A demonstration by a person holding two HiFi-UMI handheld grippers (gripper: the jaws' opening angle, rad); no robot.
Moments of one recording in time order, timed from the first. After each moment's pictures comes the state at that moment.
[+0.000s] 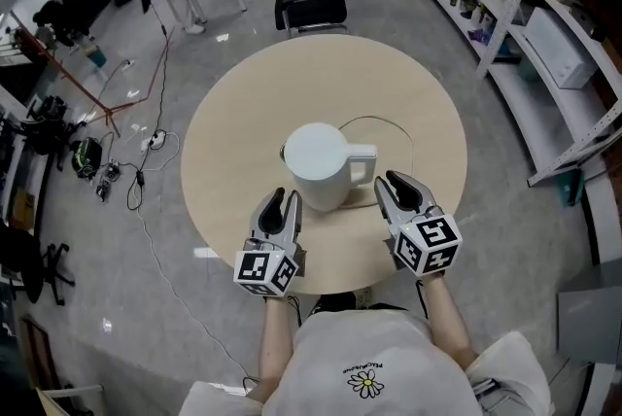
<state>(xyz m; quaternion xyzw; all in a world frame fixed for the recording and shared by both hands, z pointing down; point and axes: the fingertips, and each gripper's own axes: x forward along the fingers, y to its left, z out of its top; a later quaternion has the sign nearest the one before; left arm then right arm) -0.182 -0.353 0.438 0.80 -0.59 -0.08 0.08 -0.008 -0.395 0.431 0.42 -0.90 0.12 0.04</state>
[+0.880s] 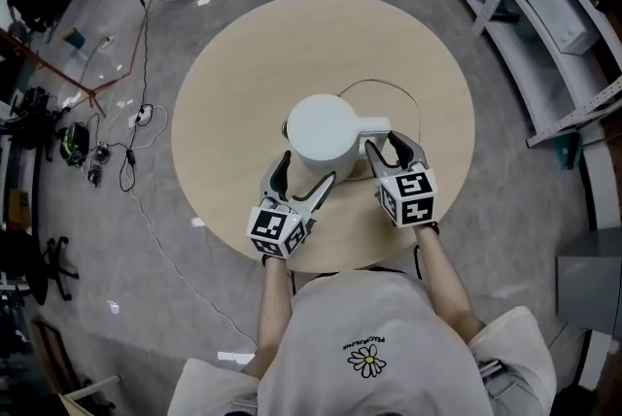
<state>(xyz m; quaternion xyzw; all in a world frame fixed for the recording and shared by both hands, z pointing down) -0.164 -0.402 0.508 0.87 -0.49 0.01 0.10 -0.039 -0.457 0.511 0.47 -0.86 0.11 0.15</state>
